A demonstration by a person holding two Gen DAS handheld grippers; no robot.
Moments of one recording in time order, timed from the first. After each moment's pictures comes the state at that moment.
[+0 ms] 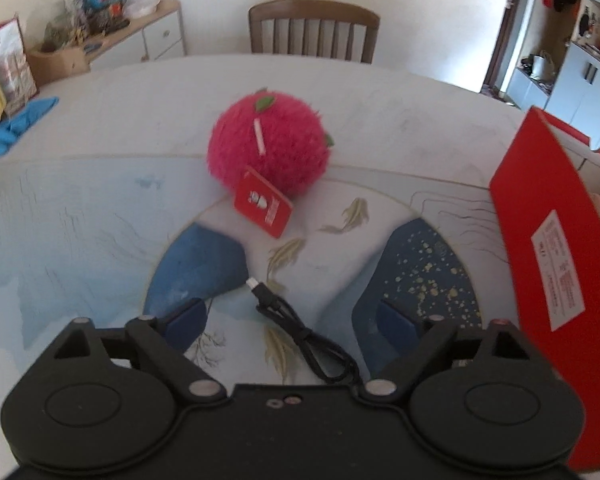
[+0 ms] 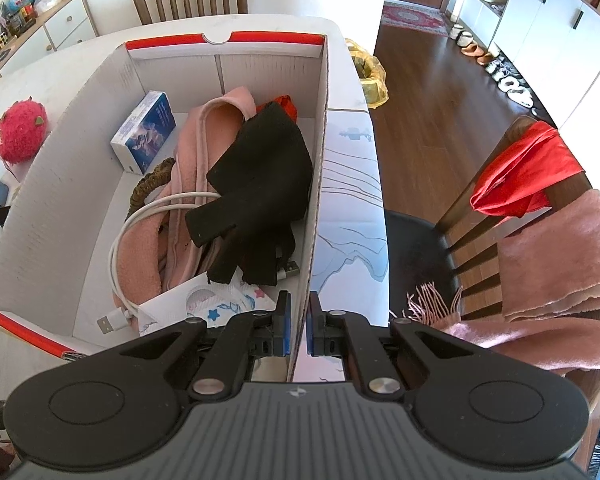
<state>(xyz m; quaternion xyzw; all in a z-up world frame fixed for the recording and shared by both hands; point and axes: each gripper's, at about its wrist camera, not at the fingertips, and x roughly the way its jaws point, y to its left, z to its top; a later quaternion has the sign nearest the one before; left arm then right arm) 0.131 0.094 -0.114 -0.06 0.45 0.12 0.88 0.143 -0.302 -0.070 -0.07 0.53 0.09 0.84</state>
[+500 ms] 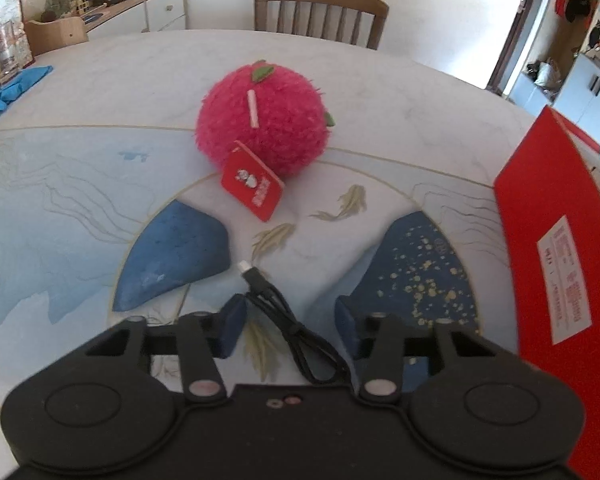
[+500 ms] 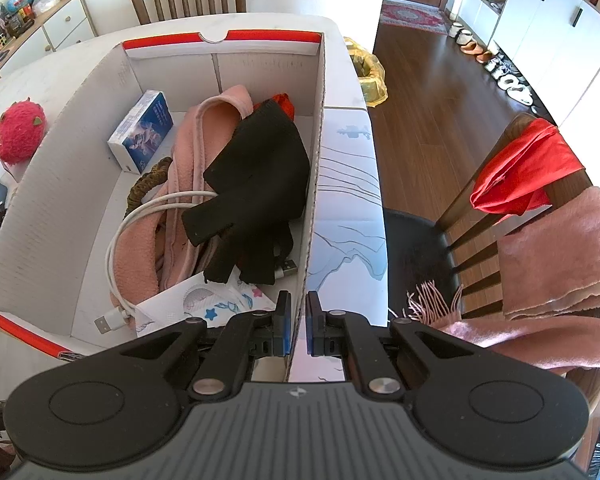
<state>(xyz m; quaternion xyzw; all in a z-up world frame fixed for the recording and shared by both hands) 0.142 0.097 -0.128 -0.10 0.47 0.11 0.87 0.144 -0.302 -0.072 -0.06 0.53 0.09 0.84</state>
